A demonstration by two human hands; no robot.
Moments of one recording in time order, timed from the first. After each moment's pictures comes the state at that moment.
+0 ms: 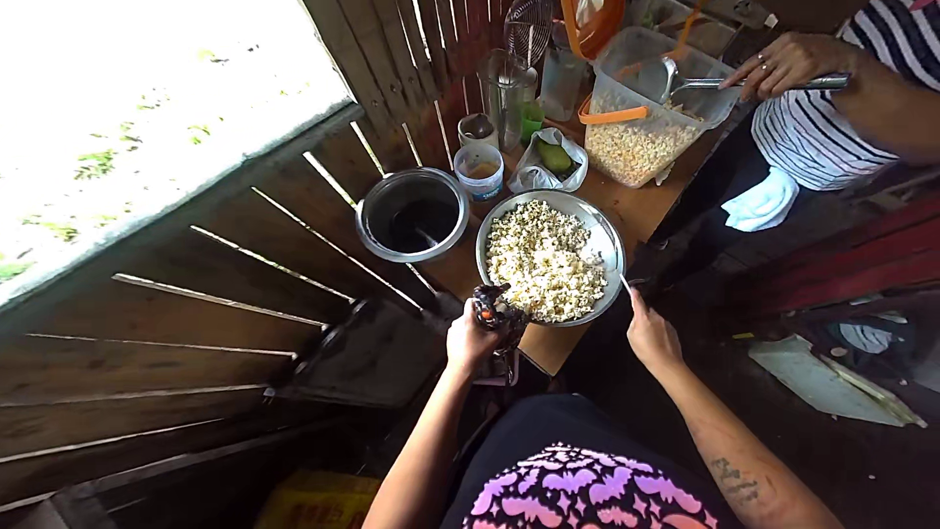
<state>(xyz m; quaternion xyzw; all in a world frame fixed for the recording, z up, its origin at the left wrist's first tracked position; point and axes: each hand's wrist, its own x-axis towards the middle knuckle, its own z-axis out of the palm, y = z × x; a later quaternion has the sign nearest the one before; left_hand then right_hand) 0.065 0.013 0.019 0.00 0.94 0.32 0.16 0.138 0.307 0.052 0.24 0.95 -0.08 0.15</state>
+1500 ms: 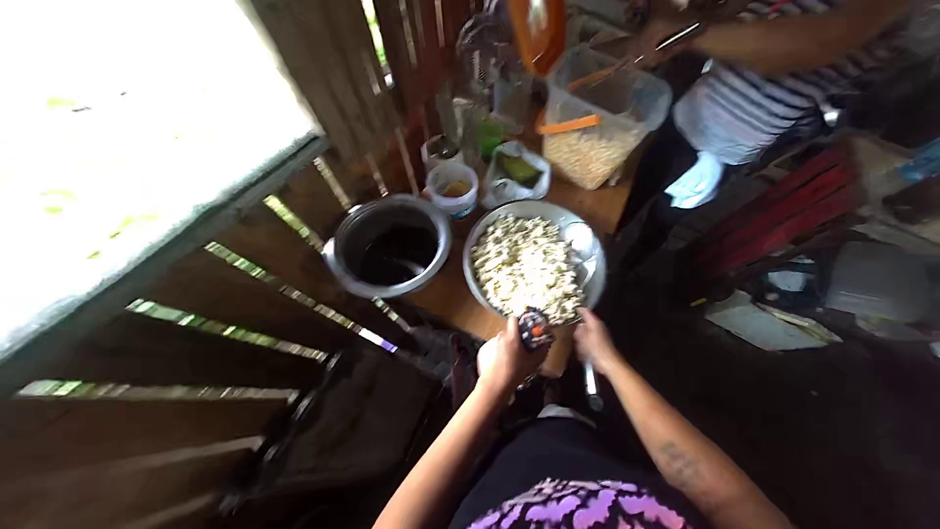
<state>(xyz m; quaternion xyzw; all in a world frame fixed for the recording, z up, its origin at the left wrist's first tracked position) 0.070 0.025 0.049 0.17 0.92 0.17 0.30 0.135 0.206 0.000 0.36 0.81 -0.46 0.10</state>
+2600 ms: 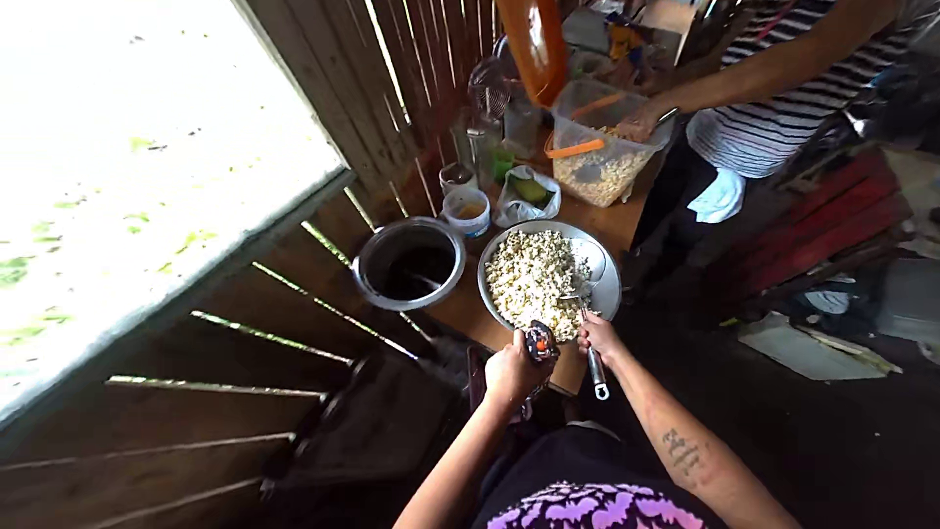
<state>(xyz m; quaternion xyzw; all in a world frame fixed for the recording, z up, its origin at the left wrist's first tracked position) 0.059 0.028 0.052 0.16 0.93 0.16 0.30 0.093 0.226 -0.002 0.42 0.59 -0.69 0.06</state>
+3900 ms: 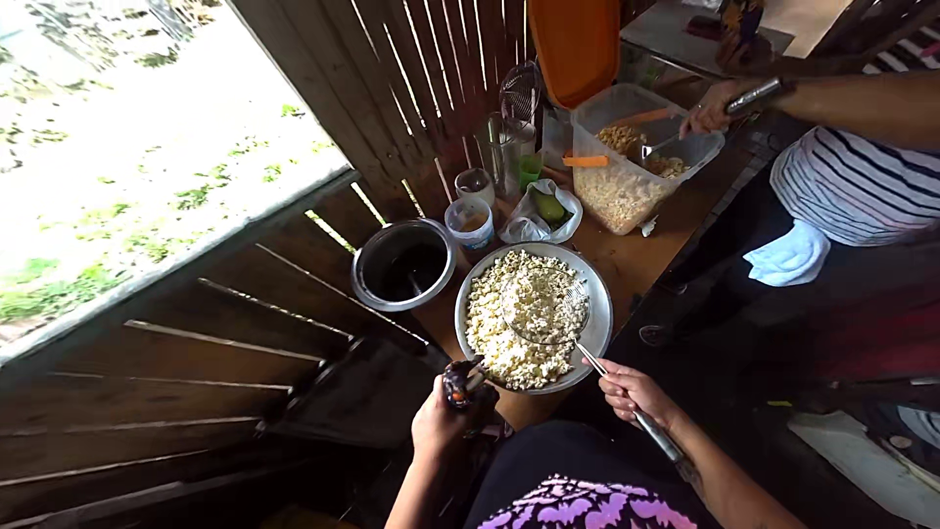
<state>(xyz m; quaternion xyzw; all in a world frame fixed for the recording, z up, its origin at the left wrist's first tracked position) 0.097 0.054 0.009 -0.09 0.96 0.23 0.10 0.106 0.405 0.023 0.17 0.46 -0.81 0.31</state>
